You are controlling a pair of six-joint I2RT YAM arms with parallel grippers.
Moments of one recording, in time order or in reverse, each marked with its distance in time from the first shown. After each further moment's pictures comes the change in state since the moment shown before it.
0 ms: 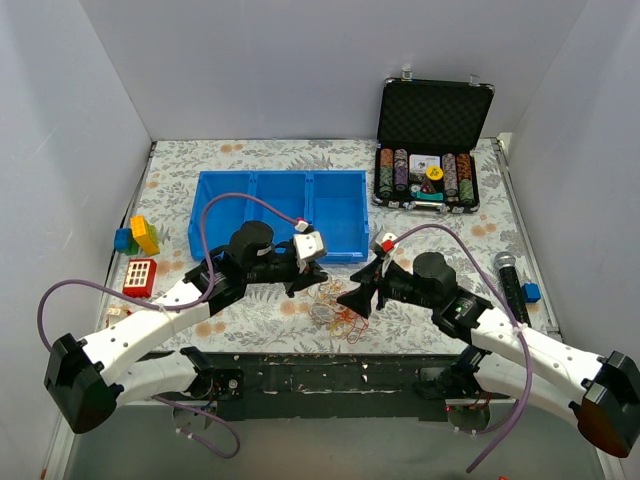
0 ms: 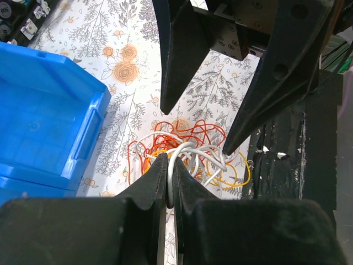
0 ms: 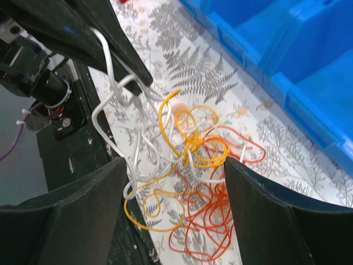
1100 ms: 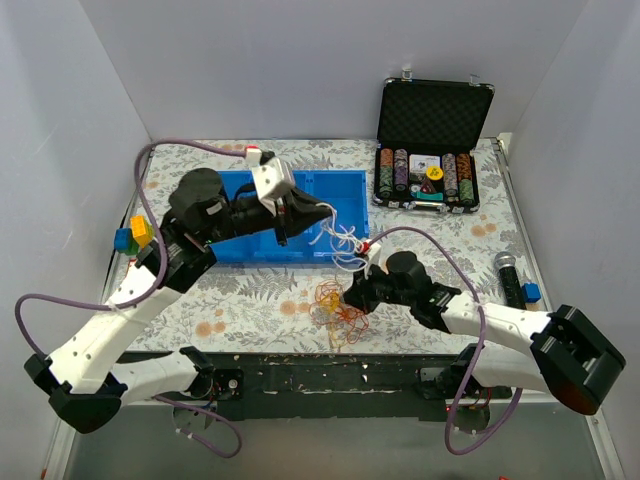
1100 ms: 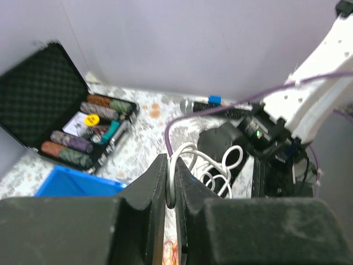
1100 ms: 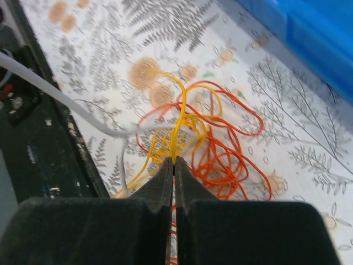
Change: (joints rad) left arm 0.045 0.016 0.482 -0.060 0.053 -0.142; right arm 0.000 0.289 -0.033 0.161 0.010 0.029
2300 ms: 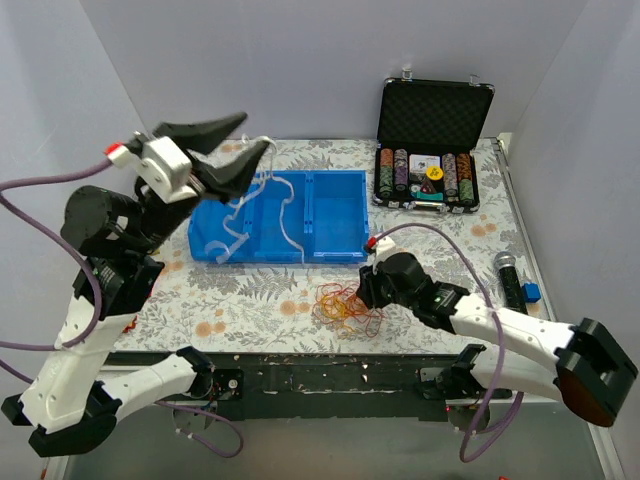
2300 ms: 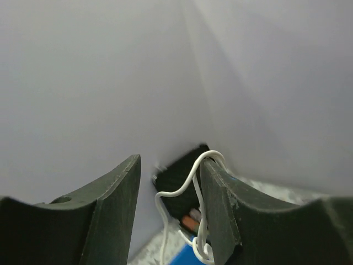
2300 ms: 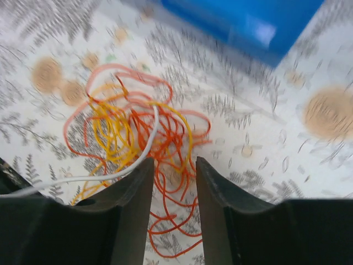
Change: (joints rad) left arm 0.094 -0.068 0.306 0.219 -0.370 0.158; right arm 0.055 -0.031 0.064 -0.382 0.436 0.066
